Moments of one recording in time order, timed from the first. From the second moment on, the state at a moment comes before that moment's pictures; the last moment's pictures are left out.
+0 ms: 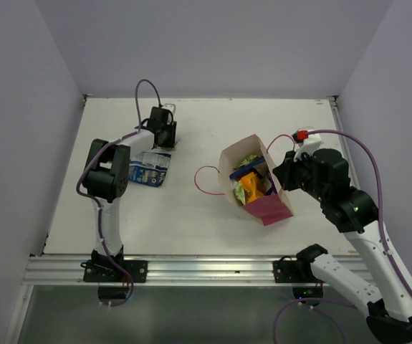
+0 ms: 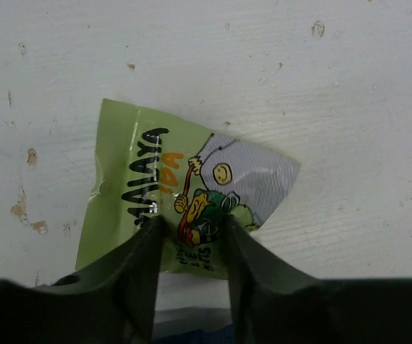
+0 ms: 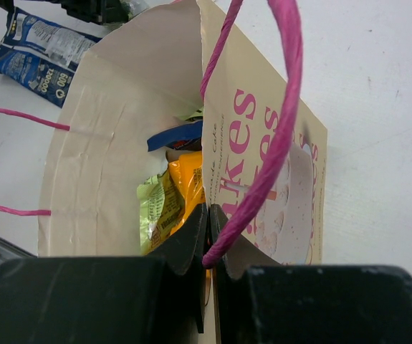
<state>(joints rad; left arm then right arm) -0.27 2.12 1.45 -0.17 -0.08 -0.12 0.46 0.78 1.06 -0.74 0.00 0.23</state>
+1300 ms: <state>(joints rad) -0.47 1.61 1.42 -0.31 -0.03 -0.13 0.46 0.78 1.06 -0.74 0.00 0.23</state>
